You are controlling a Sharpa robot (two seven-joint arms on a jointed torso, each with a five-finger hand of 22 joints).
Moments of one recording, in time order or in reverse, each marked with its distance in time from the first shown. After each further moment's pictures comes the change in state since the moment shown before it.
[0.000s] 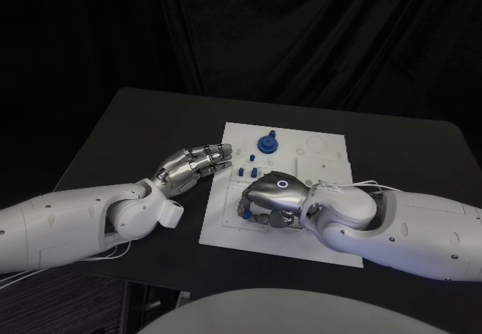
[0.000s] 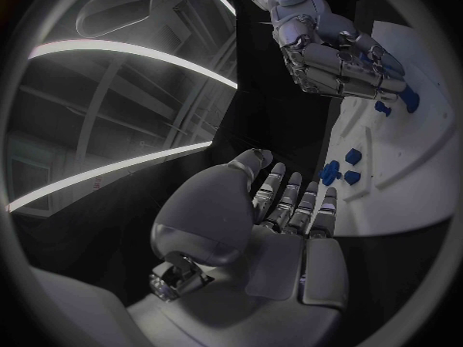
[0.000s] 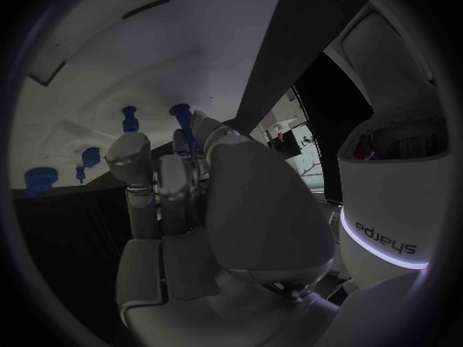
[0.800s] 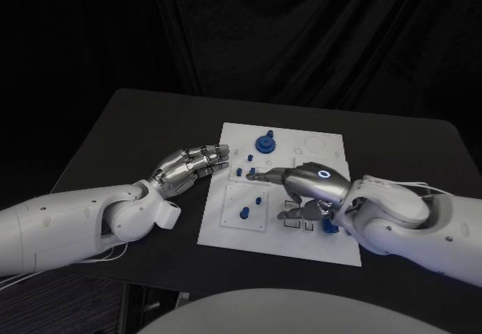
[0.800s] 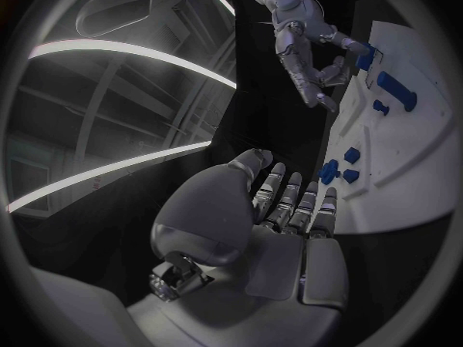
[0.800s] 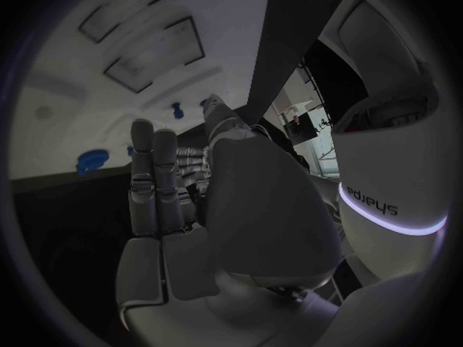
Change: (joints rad) left arm -0.001 -0.008 0.000 0.002 0.000 0.000 -0.005; left_hand 0.000 0.000 0.003 0.003 0.000 0.000 0.000 0.000 0.000 0.000 0.000 0.000 0.000 0.000 0.000 0.000 0.000 0.000 0.000 0.000 0.000 -0.002; right arm 0.036 -0.227 0.003 0.116 0.109 -0.087 0.008; right_hand 0.005 -0.097 -0.223 0.132 0.025 -0.666 -0.178 -0.127 -0.212 -0.560 0.086 -0.090 -0.034 -0.280 0.060 -0.188 -0.346 0.055 -0.242 0.060 -0.433 0.001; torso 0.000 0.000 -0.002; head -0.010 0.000
